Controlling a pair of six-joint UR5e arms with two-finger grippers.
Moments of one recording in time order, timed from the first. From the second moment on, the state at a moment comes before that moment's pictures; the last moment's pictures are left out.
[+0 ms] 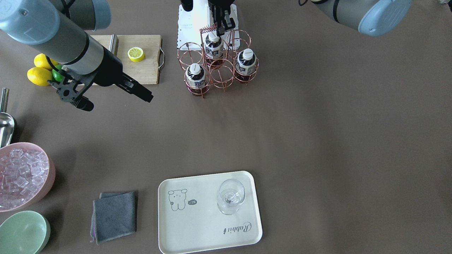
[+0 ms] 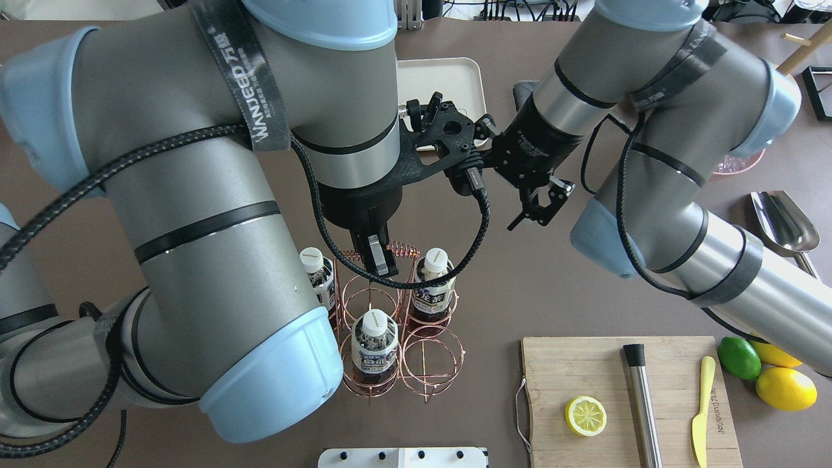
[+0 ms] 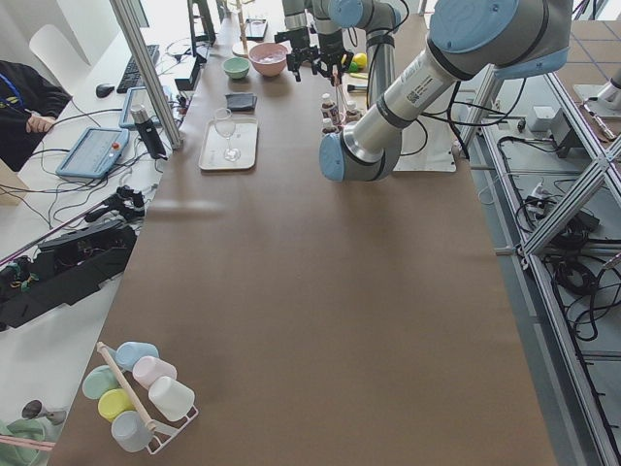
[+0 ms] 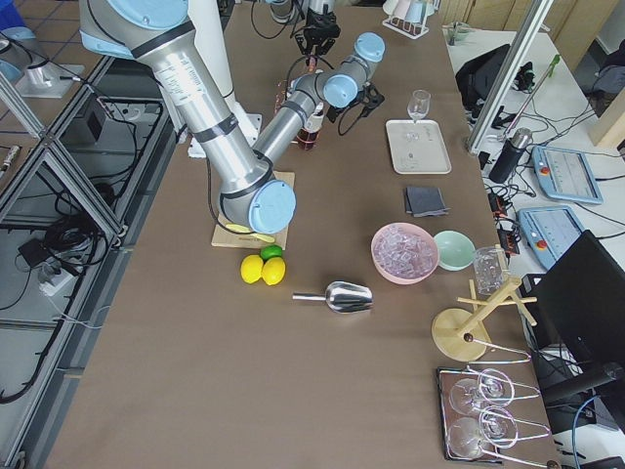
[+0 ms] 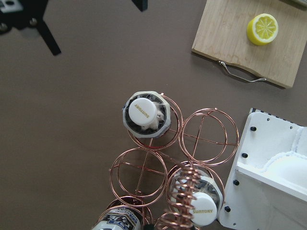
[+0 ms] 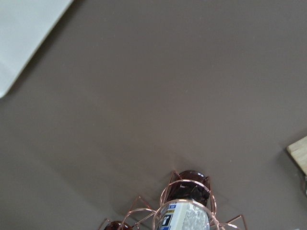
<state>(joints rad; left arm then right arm) -0.59 -2.62 -1.95 -0.80 -2.12 0.14 0.80 -0.95 1.83 -1.60 2.45 1.78</state>
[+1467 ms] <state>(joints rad) -0.59 -2.61 -1.93 -0.80 -2.12 0.14 0.65 -0.87 1.76 -1.58 2.43 1.85</state>
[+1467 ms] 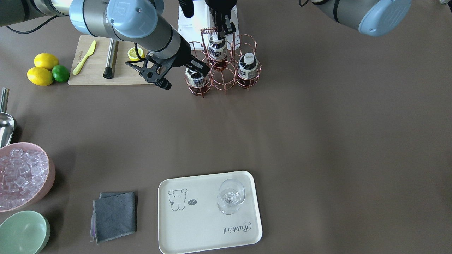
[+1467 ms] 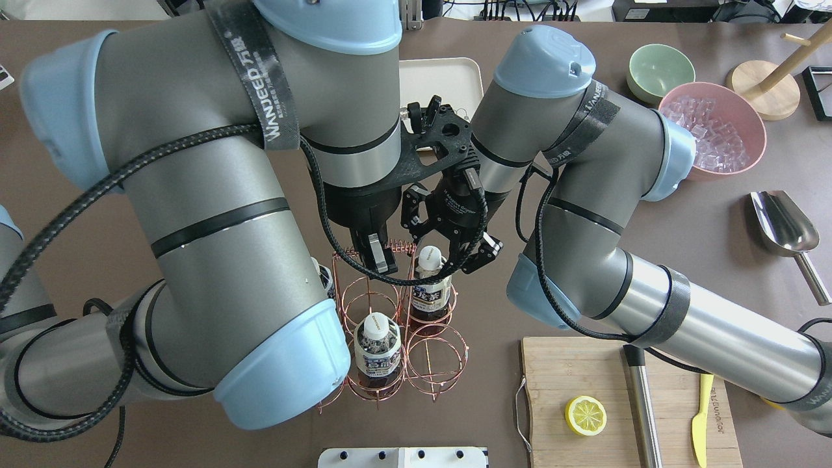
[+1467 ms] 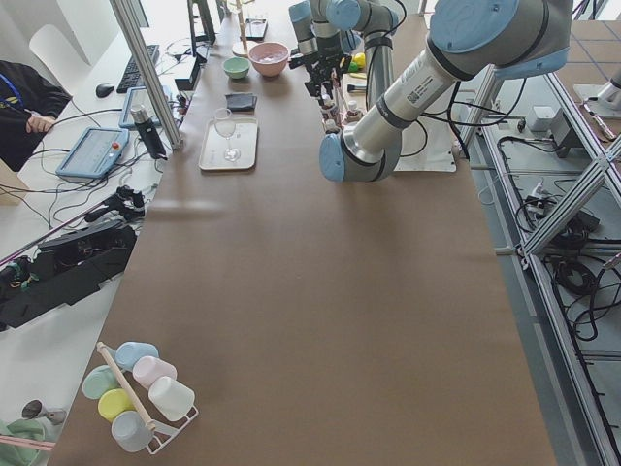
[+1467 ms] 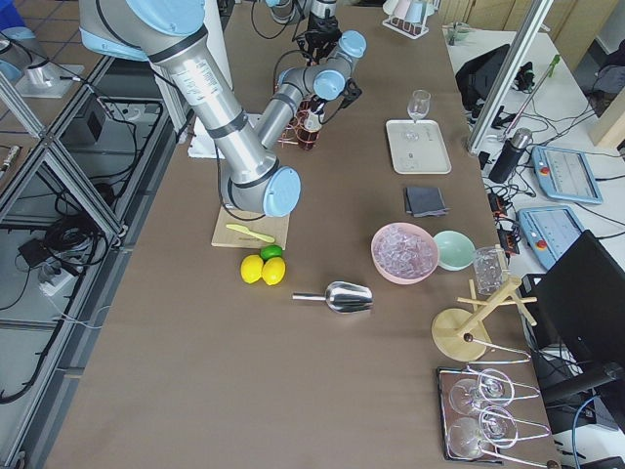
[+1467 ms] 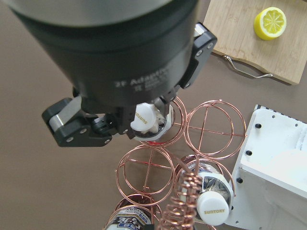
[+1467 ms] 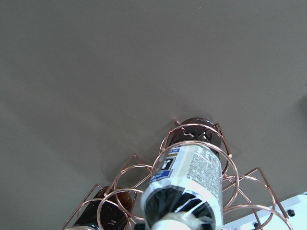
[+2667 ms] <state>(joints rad) -0.59 -2.62 -1.92 -0.81 -2.12 0.14 0.86 -0.84 1.83 -1.62 2.67 1.87</state>
